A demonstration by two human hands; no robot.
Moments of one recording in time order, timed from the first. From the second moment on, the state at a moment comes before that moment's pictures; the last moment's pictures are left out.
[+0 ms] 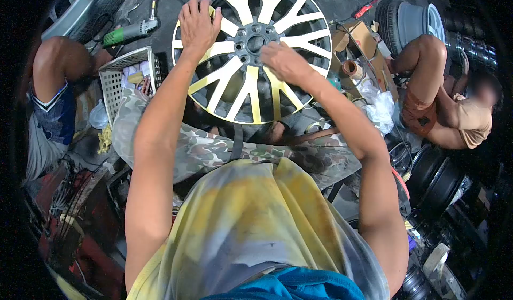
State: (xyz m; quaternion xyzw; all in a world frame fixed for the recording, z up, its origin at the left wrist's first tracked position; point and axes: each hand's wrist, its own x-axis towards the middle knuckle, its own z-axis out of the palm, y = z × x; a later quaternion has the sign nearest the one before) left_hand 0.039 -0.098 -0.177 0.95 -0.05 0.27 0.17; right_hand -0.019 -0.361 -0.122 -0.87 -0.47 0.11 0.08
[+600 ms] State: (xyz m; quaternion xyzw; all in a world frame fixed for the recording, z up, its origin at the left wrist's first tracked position) left_hand 0.038 -0.091 -0.180 0.95 -0.05 0.26 0.16; right_hand -0.038 -0.341 -0.145 -0.90 -0.37 0.06 0.22
